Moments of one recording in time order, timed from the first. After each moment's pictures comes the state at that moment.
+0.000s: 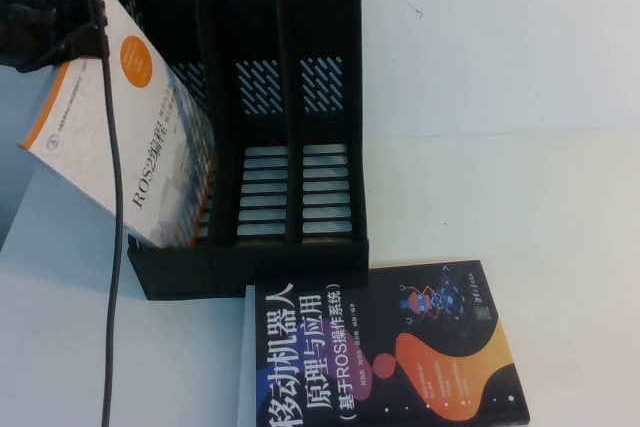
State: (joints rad) right arm 0.30 0.25 -0.49 -0.30 0.90 0.54; left arm 0.00 1.70 -1.60 -0.59 0.79 0.30
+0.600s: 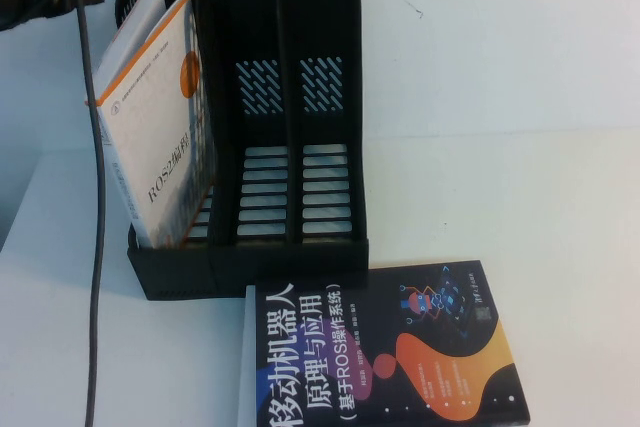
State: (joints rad) right arm 0.30 0.25 -0.48 -0.26 0.97 0.52; left arm 0.00 1.64 -1.61 -0.66 0.72 0.35
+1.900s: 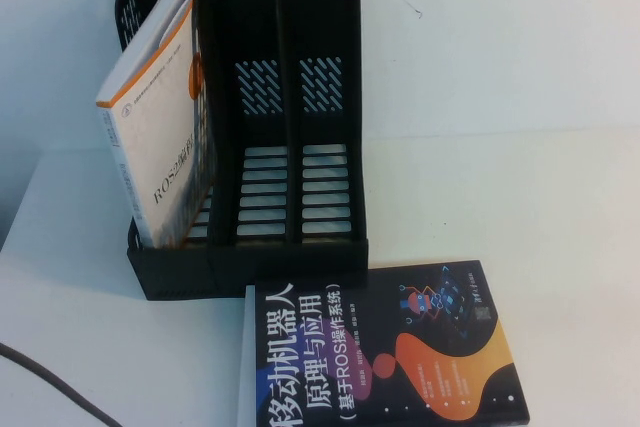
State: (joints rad) right arm 0.30 0.61 -0.48 -0.13 0.68 0.25; left arm 0.06 0.51 -0.52 -0.36 0.23 0.19
